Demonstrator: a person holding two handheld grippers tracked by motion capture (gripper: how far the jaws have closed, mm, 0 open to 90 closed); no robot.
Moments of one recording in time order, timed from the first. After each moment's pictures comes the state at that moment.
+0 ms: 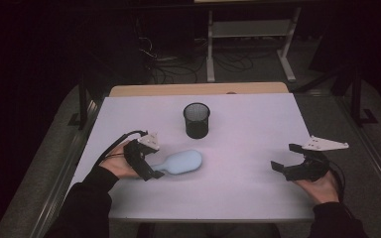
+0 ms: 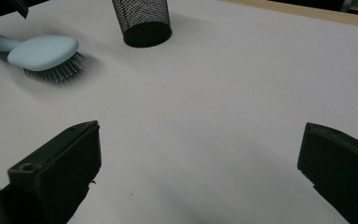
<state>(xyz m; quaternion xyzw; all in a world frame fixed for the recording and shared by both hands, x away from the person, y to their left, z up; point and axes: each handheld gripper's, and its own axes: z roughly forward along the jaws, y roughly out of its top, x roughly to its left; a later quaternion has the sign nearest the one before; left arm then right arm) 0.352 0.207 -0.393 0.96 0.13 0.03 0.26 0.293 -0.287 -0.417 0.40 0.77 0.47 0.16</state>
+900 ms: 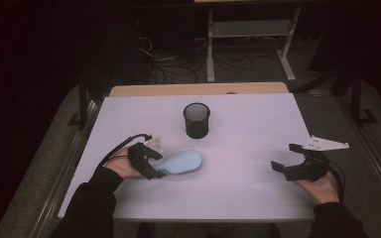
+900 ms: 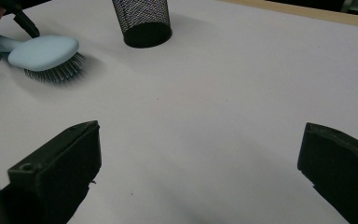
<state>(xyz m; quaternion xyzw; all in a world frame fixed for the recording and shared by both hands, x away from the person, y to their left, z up) 0.358 0.204 -0.413 0.96 0.12 0.02 0.24 0.292 -0.288 -0.417 0.40 0.77 0.47 0.16</state>
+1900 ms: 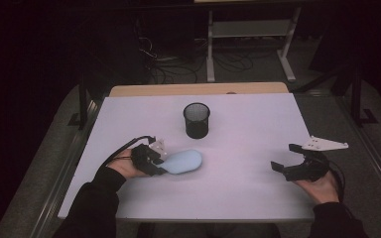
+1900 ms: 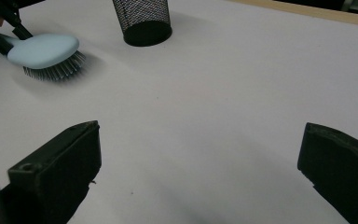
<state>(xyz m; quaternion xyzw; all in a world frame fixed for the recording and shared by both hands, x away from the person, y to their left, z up) 0.359 0.196 -0.421 0.97 0.11 0.03 0.21 0.292 -0.287 -0.418 0.40 0.77 0.47 0.16</state>
